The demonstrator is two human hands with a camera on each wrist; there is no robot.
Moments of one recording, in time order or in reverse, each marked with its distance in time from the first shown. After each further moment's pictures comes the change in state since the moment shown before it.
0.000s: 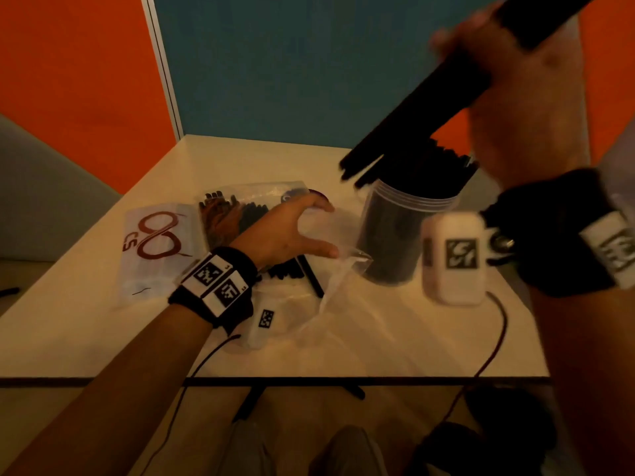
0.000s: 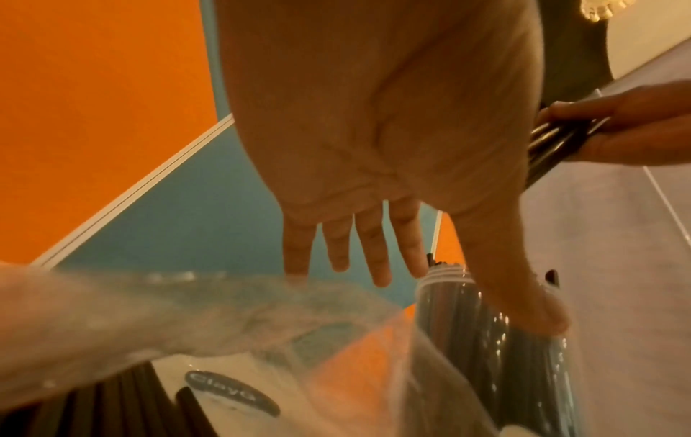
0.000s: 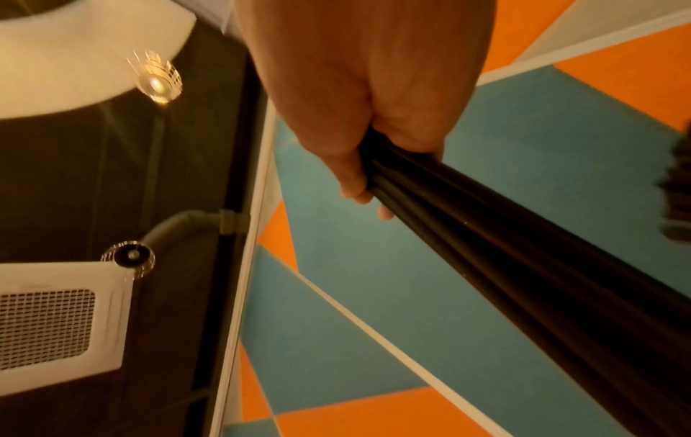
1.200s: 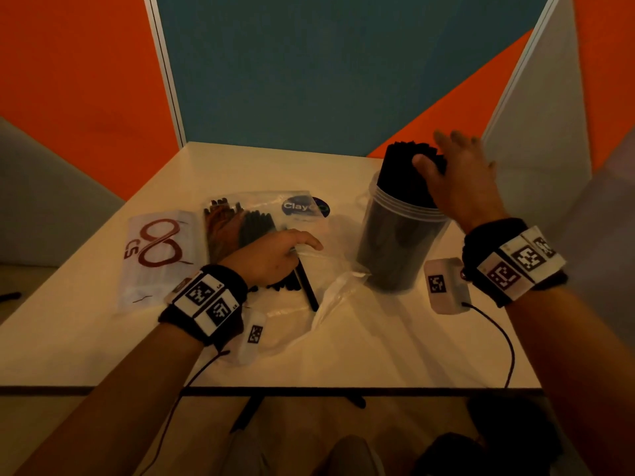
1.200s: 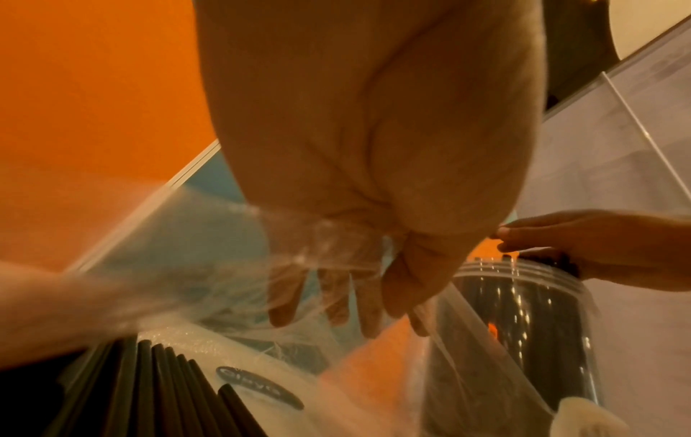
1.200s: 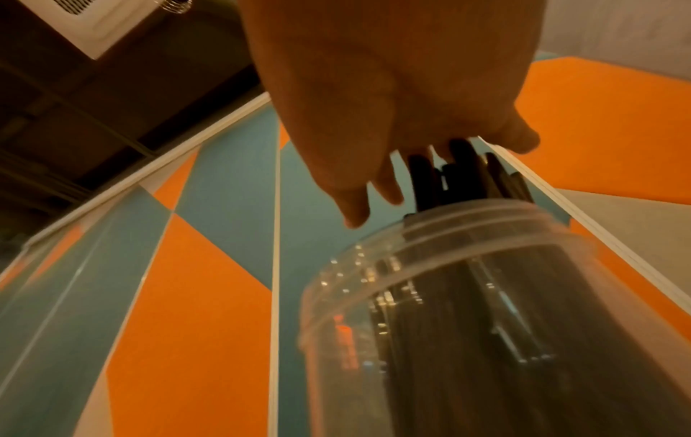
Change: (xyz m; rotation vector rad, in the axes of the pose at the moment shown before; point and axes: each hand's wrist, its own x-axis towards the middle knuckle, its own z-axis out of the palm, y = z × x) left_hand -0.003 -0.027 -0.003 0.220 -0.257 -0.083; right_hand 0.001 0.096 -0.057 -1.397 -0.239 0.196
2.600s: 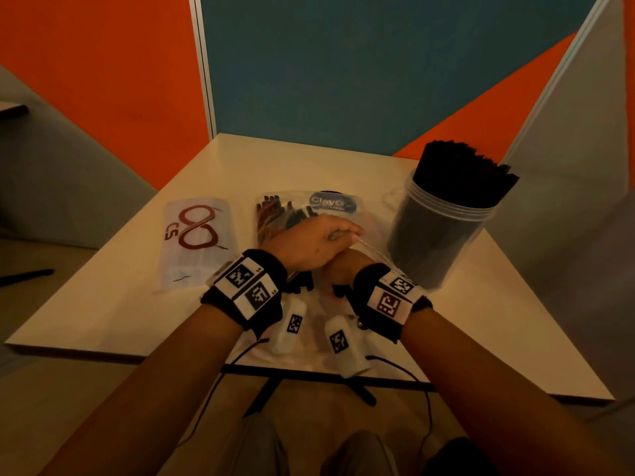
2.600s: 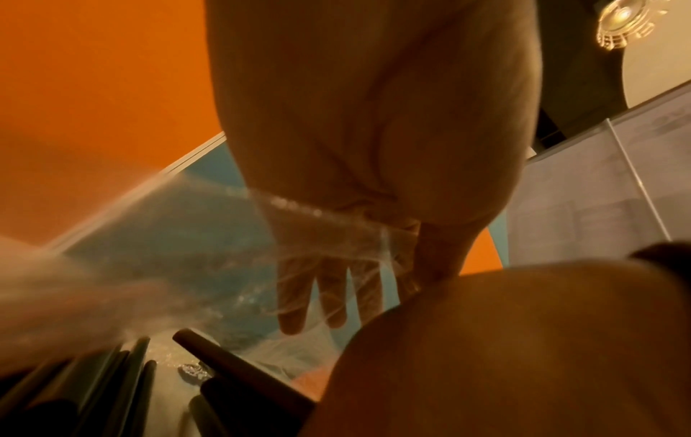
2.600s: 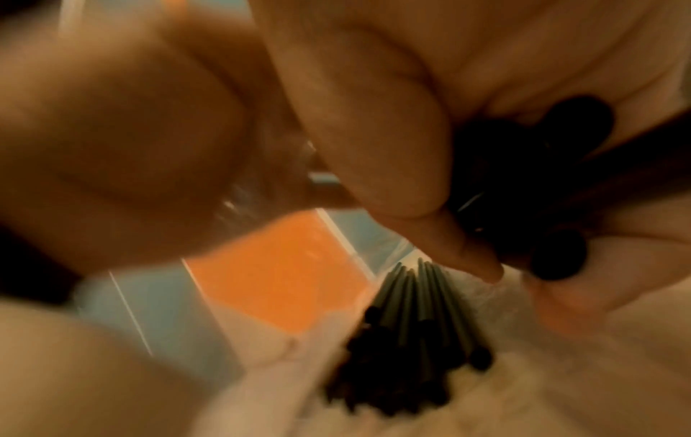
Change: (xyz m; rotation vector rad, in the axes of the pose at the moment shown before) left_hand -0.014 0.021 -0.005 -0.113 0.148 0.078; right_hand -0.103 -0.146 0.114 0.065 -0.882 0.345
